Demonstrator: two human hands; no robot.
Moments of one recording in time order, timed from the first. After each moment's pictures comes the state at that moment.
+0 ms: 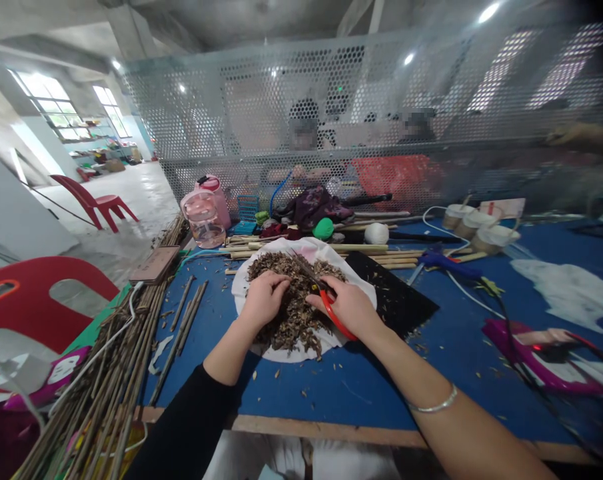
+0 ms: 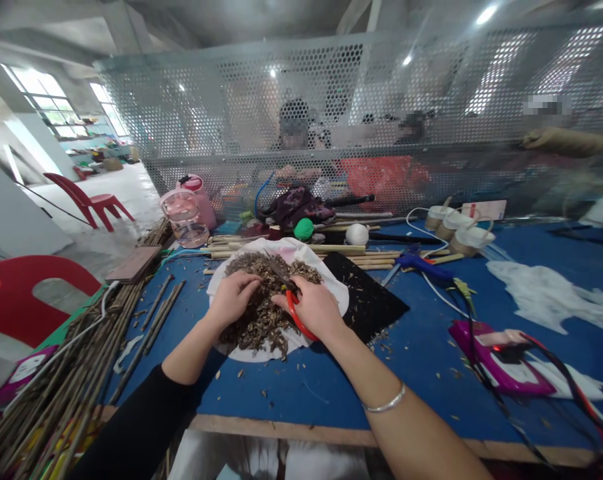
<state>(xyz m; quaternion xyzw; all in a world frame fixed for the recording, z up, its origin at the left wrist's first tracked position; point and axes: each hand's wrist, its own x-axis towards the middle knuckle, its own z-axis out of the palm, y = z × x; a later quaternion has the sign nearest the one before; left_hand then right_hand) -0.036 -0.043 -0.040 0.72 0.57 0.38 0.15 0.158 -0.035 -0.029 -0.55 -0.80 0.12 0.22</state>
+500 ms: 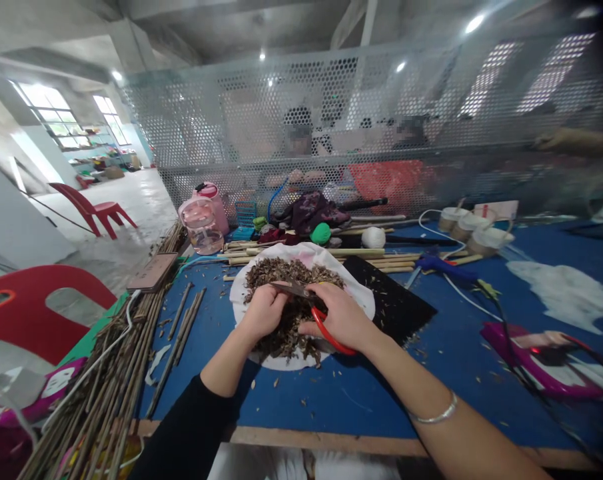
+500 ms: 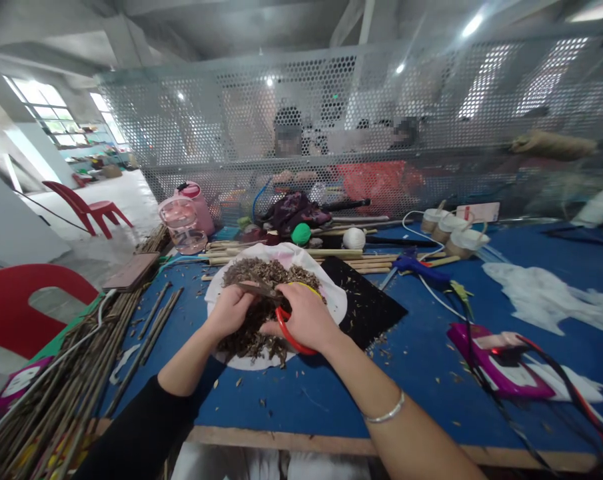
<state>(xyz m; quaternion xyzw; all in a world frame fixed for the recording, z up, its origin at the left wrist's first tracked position) -0.029 -0.049 -0.034 0.72 0.50 0.40 0.27 0.158 -0.035 -0.036 -0.41 -0.87 0.12 0.26</state>
